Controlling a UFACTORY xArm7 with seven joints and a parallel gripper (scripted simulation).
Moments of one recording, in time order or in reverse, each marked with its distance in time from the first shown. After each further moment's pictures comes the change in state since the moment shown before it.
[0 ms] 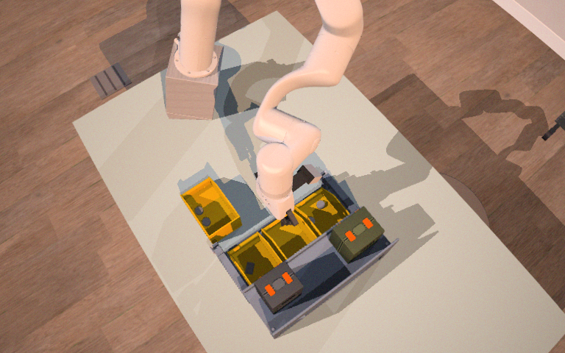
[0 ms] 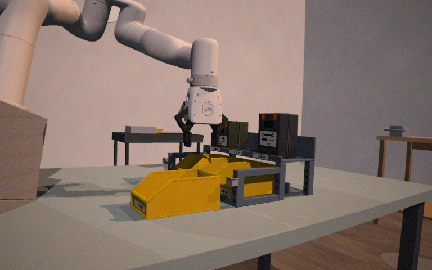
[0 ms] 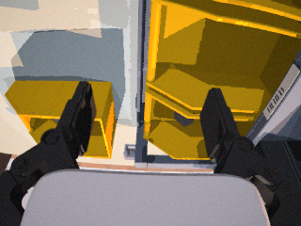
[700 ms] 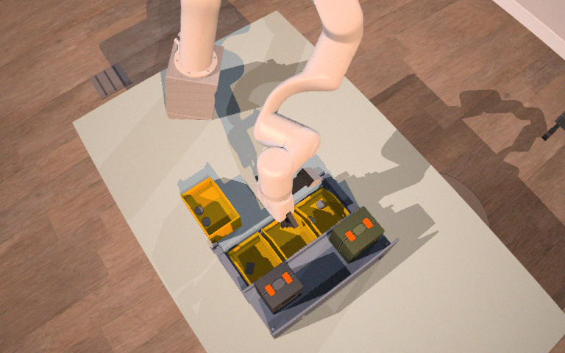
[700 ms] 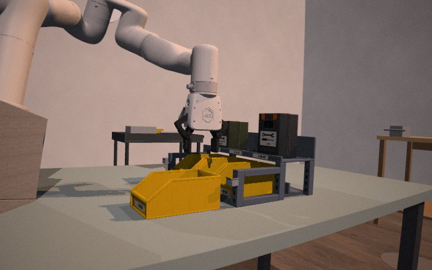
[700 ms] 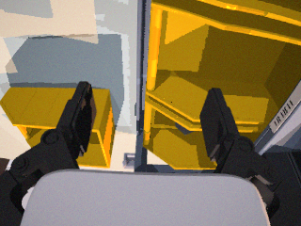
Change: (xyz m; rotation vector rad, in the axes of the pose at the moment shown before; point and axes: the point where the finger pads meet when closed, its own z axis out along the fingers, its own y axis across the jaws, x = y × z) arm 0.000 0.000 0.017 0.001 0.000 0.000
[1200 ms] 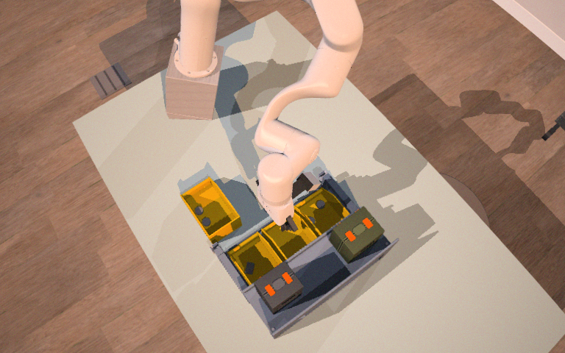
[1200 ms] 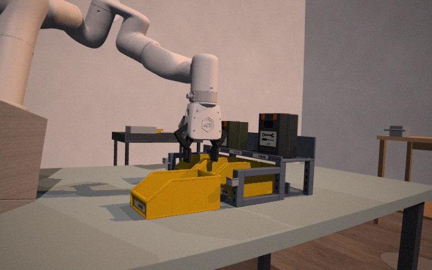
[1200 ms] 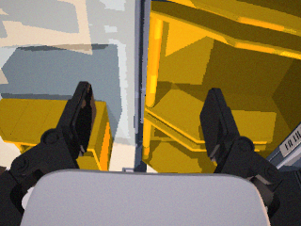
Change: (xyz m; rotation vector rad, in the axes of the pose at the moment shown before) arm 0.000 0.001 0.026 0.000 0.000 0.000
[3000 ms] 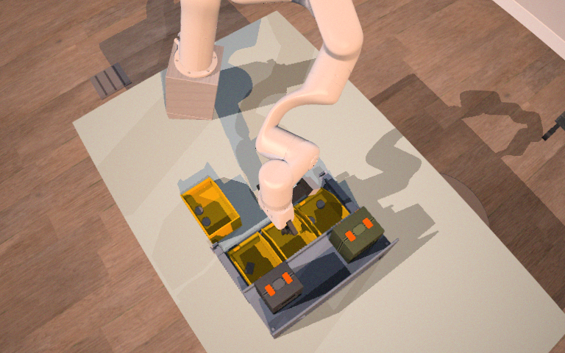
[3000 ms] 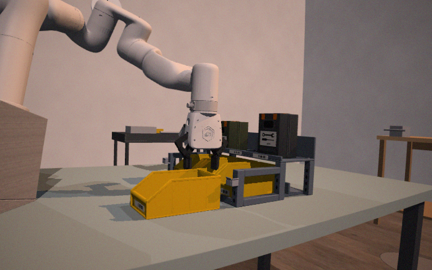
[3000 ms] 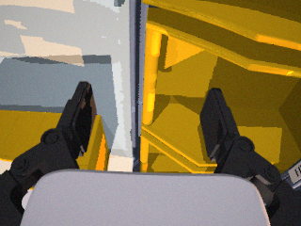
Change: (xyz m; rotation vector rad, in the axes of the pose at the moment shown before) arm -0.001 0.002 0.025 0.000 0.000 0.000
